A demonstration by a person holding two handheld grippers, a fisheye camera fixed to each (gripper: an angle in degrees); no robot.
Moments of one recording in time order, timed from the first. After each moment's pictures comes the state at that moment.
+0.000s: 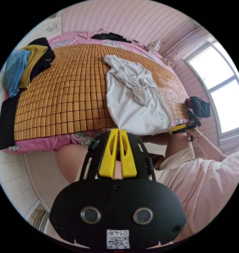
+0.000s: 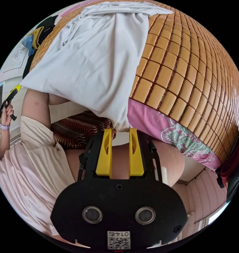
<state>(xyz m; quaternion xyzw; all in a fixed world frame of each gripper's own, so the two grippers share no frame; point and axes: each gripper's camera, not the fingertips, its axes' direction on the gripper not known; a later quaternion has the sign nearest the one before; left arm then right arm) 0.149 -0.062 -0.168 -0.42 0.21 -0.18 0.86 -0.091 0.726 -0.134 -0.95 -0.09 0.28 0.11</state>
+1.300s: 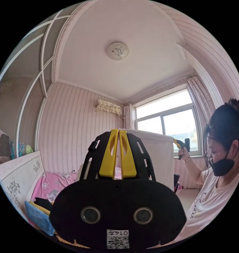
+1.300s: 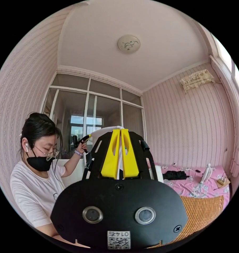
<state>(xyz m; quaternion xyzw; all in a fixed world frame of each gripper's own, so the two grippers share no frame) -0.062 -0.515 -0.574 0.30 0.24 -0.07 0.92 0.237 0.120 0.128 -0.39 -0.13 0.28 0.87</state>
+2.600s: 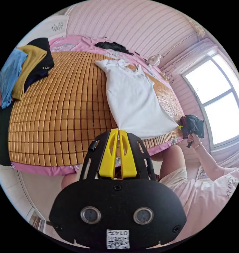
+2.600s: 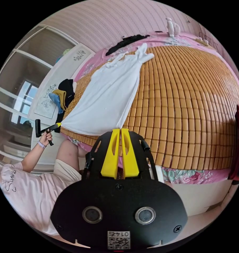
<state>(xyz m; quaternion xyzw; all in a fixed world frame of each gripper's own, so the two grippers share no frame) 0.069 -0.089 -0.101 -0.39 0.24 -0.23 0.86 0.039 0.647 -0.140 -0.83 0.04 0.43 0.35</state>
